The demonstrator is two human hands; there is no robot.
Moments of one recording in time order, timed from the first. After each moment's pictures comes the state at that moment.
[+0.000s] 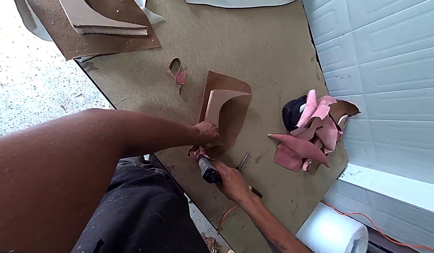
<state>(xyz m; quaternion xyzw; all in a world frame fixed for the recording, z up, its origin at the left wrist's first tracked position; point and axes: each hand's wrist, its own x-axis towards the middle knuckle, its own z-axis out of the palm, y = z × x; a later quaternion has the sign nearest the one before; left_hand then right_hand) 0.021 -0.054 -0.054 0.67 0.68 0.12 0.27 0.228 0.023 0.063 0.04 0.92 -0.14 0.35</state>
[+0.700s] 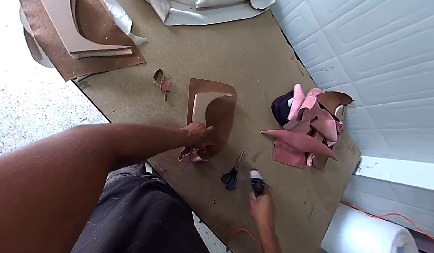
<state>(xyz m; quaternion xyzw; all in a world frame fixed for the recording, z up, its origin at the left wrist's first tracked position) 0.032 -0.040 -0.026 0.59 0.74 0.10 0.31 0.407 0.098 0.048 0.50 0.85 -0.14 0.03</state>
